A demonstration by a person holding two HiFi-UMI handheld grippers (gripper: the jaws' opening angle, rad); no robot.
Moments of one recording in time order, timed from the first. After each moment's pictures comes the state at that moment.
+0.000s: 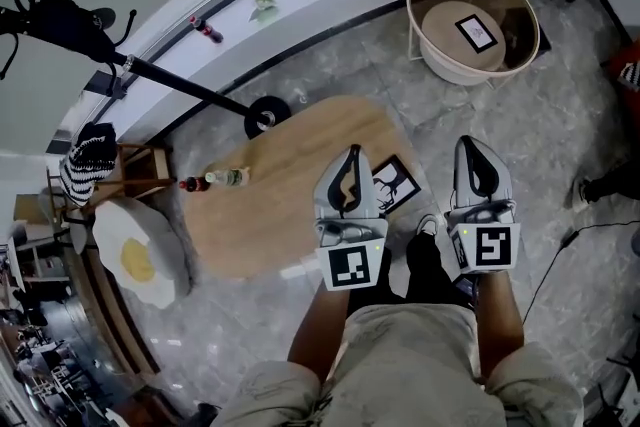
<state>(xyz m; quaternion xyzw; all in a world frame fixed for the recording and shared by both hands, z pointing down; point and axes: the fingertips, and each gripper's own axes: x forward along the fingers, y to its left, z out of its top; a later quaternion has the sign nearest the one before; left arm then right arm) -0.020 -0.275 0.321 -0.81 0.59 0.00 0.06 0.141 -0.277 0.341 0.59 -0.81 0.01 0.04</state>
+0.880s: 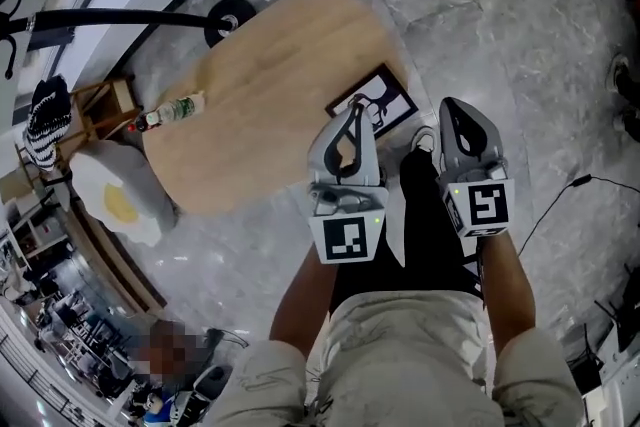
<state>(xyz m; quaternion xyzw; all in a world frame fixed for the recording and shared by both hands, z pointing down) 0.003 -0.259 0.490 -0.82 0.56 -0.06 -0.02 0.126 -0.253 0.558 0.53 -0.82 0.17 0.14</state>
